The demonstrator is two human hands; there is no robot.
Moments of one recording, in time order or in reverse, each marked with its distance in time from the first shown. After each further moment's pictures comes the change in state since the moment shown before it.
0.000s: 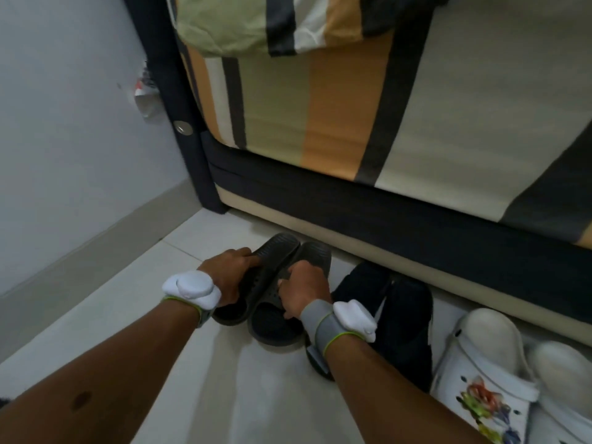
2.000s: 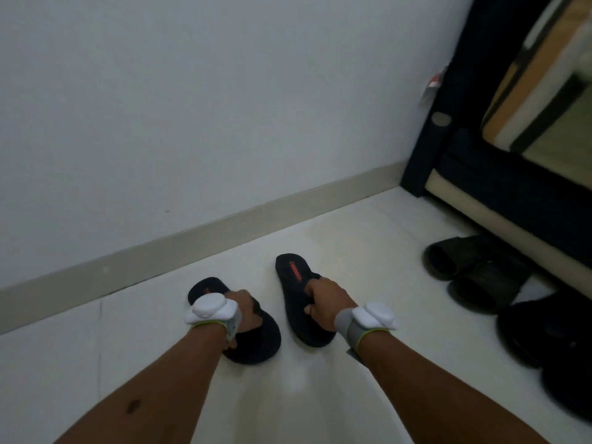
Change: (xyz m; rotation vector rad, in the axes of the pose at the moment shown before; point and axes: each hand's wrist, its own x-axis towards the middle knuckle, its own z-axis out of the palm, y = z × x) left_hand -0.415 -0.140 0.085 -0.451 -0.318 -0.885; right_hand -0.203 -0.112 0.273 -0.770 -0.459 -0.573
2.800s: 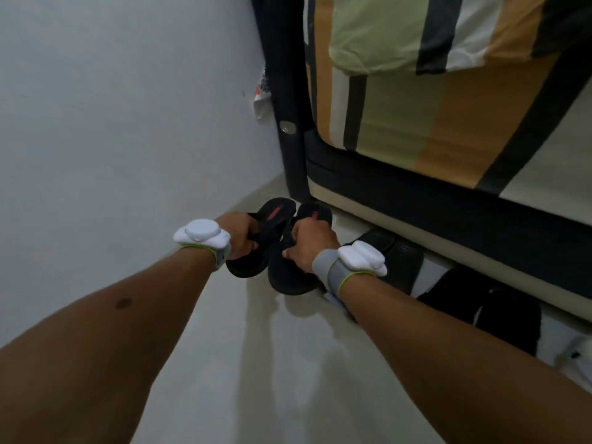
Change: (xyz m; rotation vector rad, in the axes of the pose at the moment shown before) left_hand 0.102 0.307 -0.165 0.288 0.371 0.522; right_hand 0.023 0.201 -0.197 0.436 0.377 0.271
